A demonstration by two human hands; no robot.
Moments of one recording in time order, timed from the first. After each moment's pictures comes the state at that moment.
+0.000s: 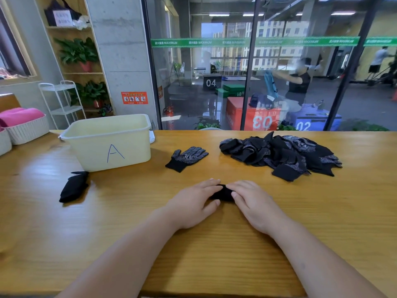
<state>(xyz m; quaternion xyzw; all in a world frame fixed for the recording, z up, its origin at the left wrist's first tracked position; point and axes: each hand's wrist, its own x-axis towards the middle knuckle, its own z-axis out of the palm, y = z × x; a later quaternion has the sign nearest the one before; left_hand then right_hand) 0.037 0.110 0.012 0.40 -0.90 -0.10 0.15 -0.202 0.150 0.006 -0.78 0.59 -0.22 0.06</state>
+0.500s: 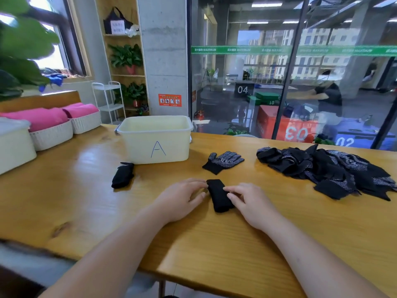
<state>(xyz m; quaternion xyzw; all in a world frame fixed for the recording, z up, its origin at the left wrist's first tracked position) 0.162 0.116 0.019 0.53 -0.83 -0.07 0.19 -0.102 0.115 0.015 -0.80 0.55 -0.24 0.10</state>
